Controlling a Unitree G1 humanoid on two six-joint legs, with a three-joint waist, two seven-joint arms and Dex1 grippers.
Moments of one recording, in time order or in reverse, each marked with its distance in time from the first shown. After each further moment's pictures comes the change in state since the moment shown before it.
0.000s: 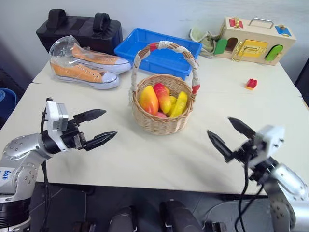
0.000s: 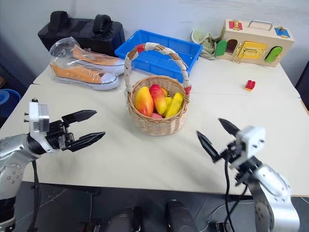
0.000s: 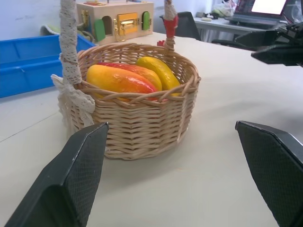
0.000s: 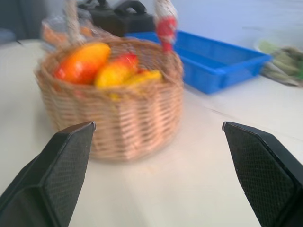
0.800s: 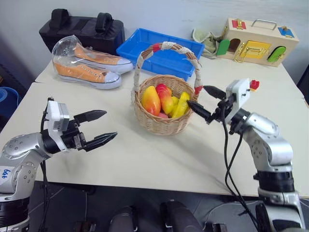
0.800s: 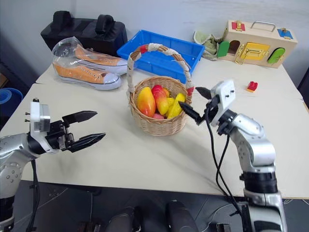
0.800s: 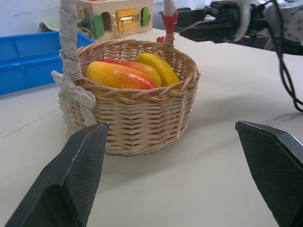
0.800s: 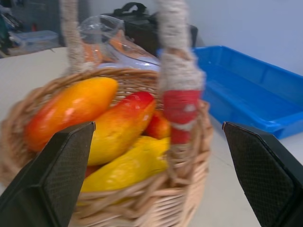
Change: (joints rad) left arm -0.003 -0.006 -0.007 -0.032 0.000 0.026 0.015; right arm -0.849 -0.161 0.253 0.558 0.058 0.193 0.041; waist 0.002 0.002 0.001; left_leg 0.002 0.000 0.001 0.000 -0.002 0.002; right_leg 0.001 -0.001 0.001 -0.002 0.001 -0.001
